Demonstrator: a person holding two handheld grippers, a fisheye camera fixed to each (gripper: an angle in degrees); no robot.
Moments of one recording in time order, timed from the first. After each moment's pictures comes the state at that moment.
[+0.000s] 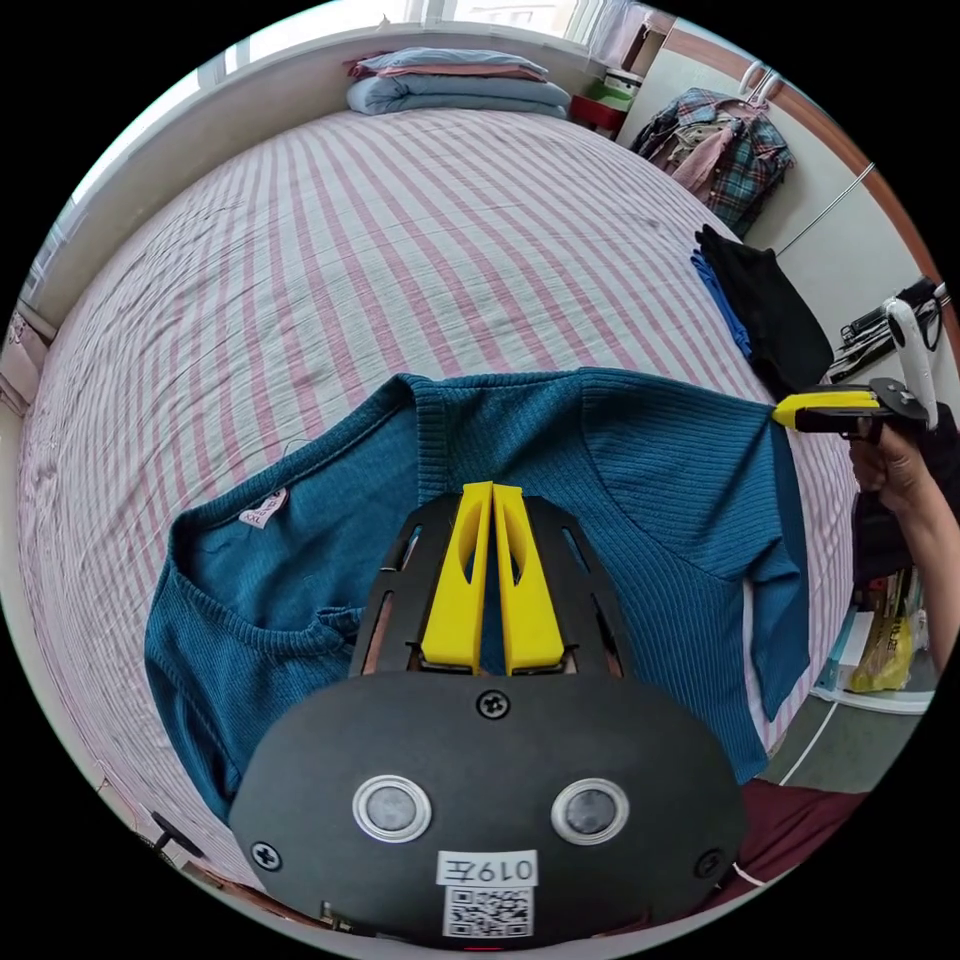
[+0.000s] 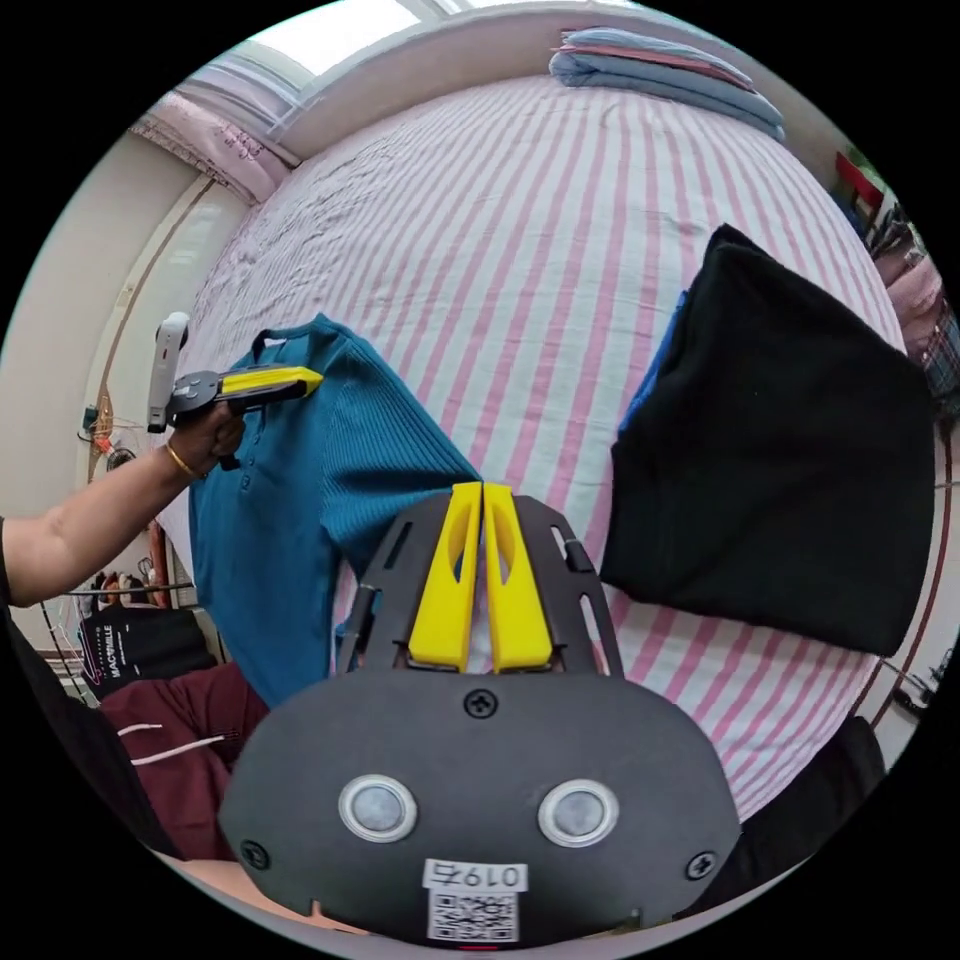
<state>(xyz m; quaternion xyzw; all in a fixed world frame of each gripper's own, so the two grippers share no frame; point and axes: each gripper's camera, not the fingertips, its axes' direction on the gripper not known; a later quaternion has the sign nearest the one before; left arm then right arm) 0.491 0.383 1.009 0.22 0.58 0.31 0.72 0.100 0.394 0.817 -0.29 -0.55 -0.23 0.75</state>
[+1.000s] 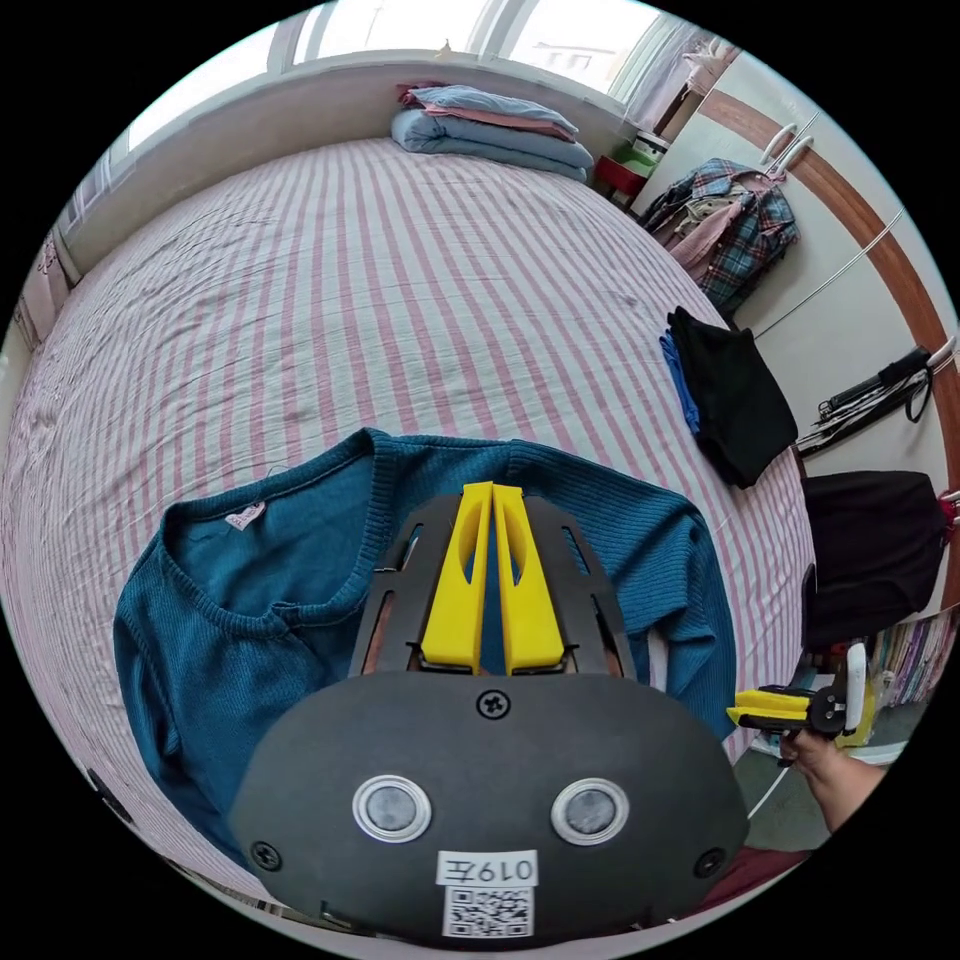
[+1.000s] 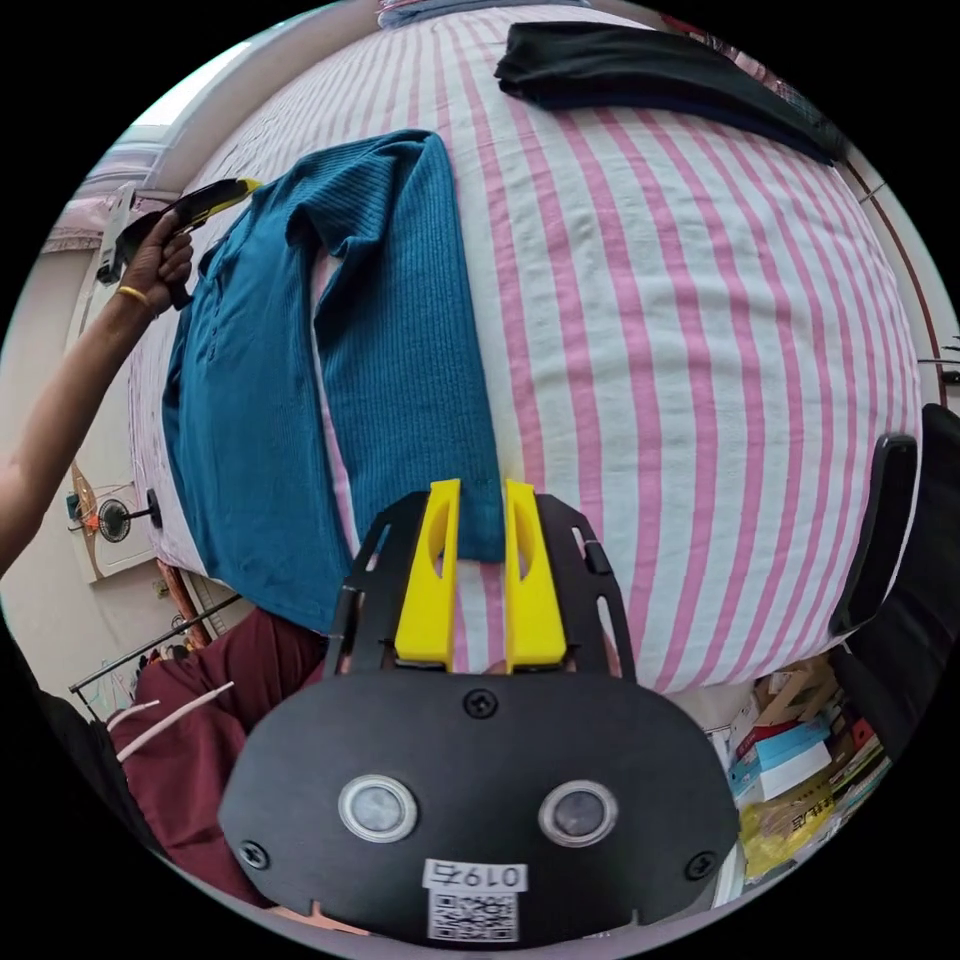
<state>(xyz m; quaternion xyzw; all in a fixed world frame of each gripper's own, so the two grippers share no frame) 0.487 0.397 0.981 0.21 0.64 0.23 0.70 0.200 0.592 0.744 -0.44 -0.47 -0.11 0.76</state>
